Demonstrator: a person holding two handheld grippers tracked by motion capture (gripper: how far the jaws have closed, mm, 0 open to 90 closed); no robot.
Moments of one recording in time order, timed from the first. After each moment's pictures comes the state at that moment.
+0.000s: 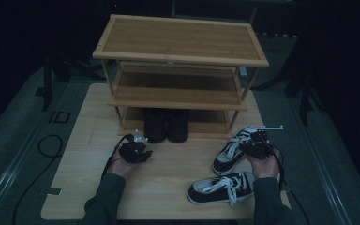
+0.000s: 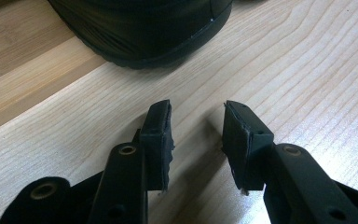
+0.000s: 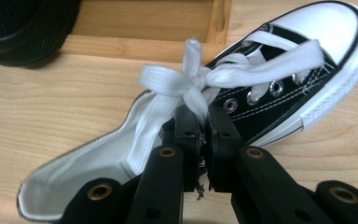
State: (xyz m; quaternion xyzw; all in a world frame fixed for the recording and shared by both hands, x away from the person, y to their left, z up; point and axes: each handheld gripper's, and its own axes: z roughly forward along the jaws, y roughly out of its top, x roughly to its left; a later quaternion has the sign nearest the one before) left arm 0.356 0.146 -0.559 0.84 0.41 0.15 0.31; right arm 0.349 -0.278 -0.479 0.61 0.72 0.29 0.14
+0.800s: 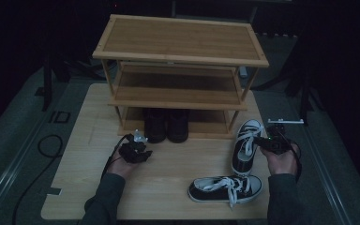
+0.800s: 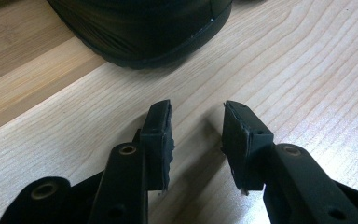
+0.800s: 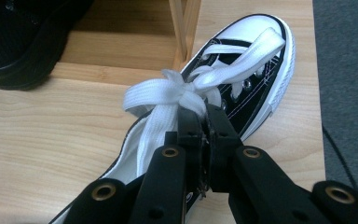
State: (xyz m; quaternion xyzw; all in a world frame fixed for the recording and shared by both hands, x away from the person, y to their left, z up) left arm 0.356 0.147 -0.559 0.85 0.41 0.15 0.31; right arm 0.347 -0.313 -0.443 0.61 0.71 0.30 0.17
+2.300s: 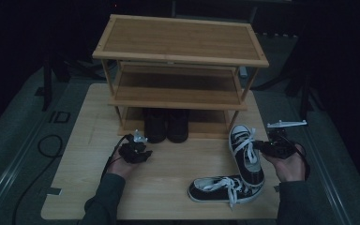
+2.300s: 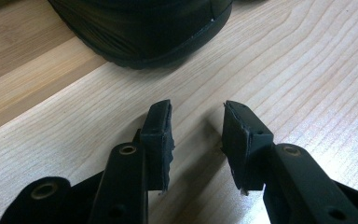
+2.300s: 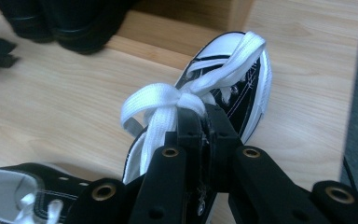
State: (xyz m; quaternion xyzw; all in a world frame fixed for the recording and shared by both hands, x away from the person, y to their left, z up) left arm 0.356 0.147 -0.560 0.84 0.41 0.15 0.31; right arm 0.322 -0.307 -0.422 0.52 0.78 0.32 0.14
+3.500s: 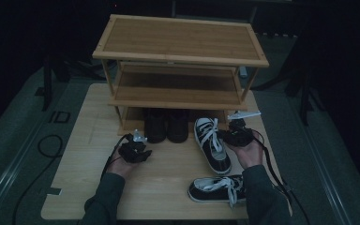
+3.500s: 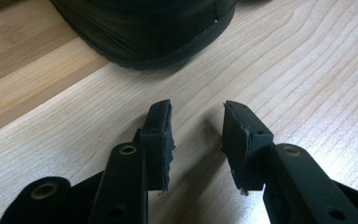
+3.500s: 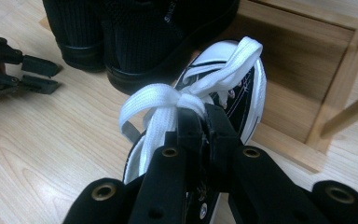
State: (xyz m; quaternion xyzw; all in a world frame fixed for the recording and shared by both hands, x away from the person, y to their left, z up) left arm 0.357 0.148 -0.560 0.84 0.41 0.15 0.31; right arm 0.371 -0.216 -0.450 0.44 0.81 0.37 0.14
